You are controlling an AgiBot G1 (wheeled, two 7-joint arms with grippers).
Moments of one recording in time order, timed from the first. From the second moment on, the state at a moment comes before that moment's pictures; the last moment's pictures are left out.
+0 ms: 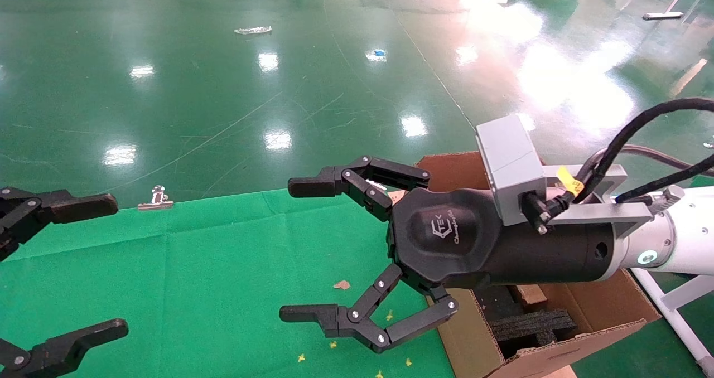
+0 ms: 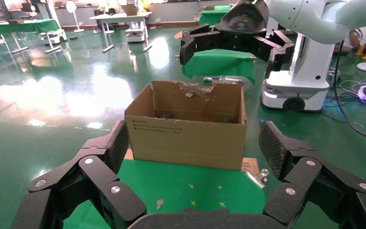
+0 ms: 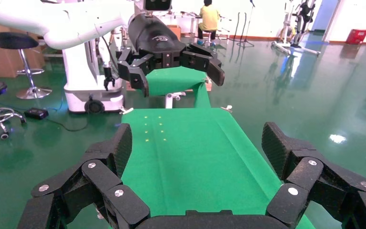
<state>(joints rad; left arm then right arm) -1.08 0.60 0.30 -1.28 0.72 1.49 -0.18 1.07 -0.61 -0.27 1.29 -0.73 -1.50 0.19</state>
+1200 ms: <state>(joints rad) -1.08 0.60 0.30 -1.28 0.72 1.49 -0.18 1.07 -0.61 -0.28 1.29 -0.73 -1.50 0.19</state>
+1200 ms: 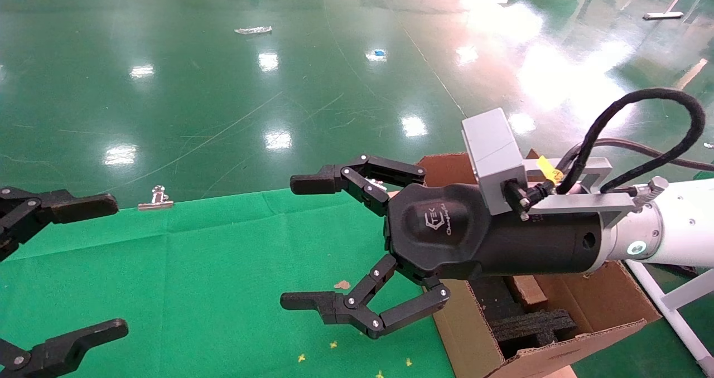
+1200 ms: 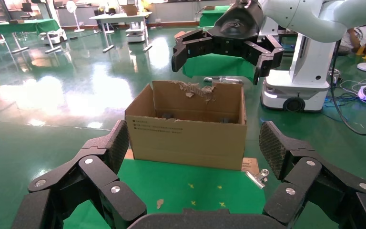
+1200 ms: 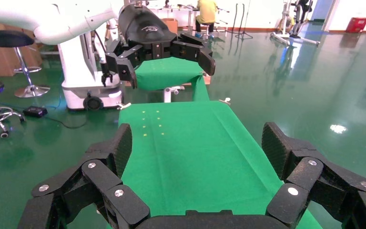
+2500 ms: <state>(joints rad) -1.08 0.60 0.30 -1.28 0.72 1.49 -0.18 1.08 -0.61 -0.28 1.28 -0.73 -1.49 0.19</state>
